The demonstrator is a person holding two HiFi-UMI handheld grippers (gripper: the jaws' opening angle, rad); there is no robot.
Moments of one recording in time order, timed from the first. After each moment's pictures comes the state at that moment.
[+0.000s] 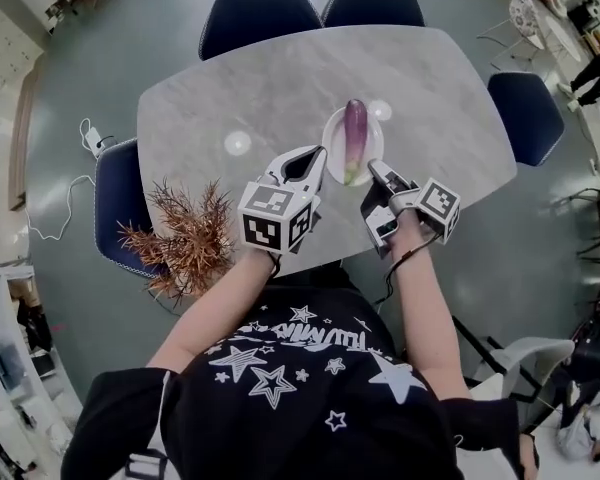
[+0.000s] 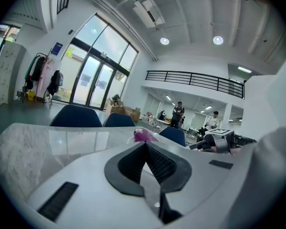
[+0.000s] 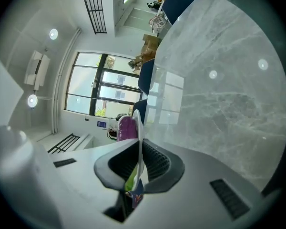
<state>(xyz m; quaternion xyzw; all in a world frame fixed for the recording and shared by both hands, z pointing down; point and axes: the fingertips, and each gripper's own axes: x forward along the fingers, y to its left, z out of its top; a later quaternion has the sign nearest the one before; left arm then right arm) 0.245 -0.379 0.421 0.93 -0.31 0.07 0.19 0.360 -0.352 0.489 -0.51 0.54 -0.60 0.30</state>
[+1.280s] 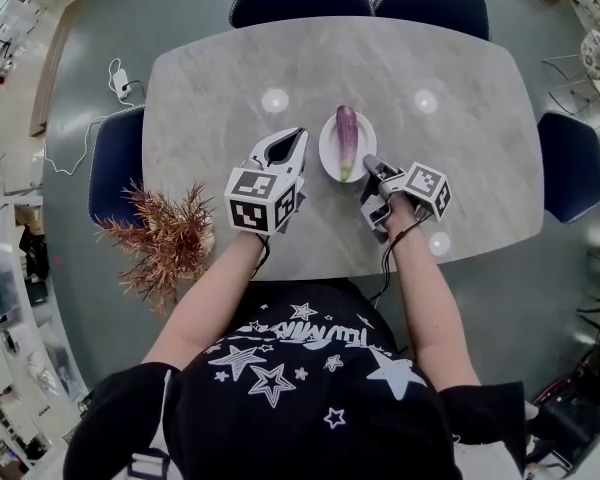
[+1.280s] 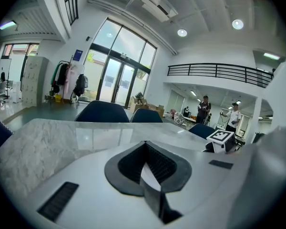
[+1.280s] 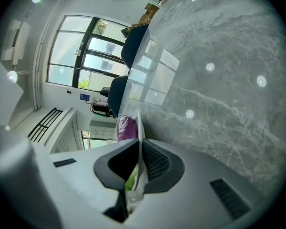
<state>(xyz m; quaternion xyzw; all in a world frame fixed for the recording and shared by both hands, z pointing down) 0.219 -0.475 0.491 0.86 -0.45 0.11 0.21 0.363 -0.447 0.612 -0.46 0.56 -0.67 0.11</state>
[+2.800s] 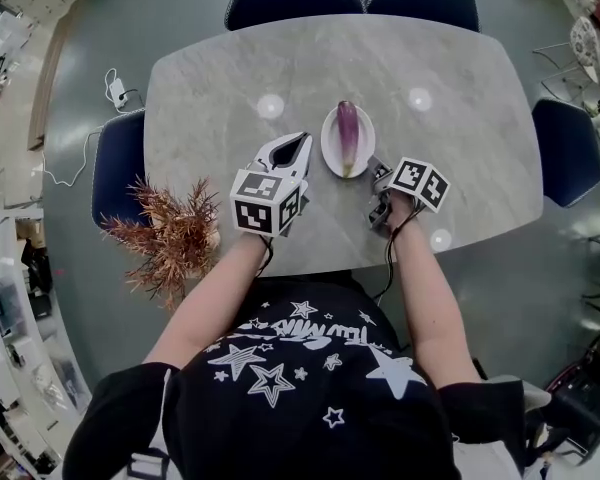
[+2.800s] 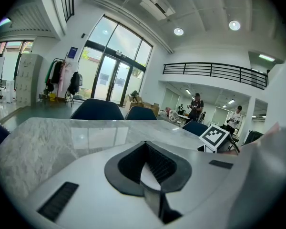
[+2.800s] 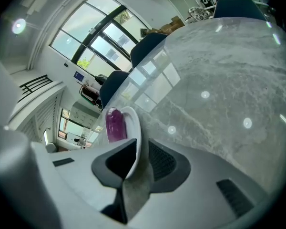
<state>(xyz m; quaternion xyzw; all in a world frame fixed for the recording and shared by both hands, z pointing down) 0.223 -0.451 0.492 0.87 -0.42 0.12 0.21 0.383 -0.428 0.629 -0.55 0.60 -0.58 -0.03</state>
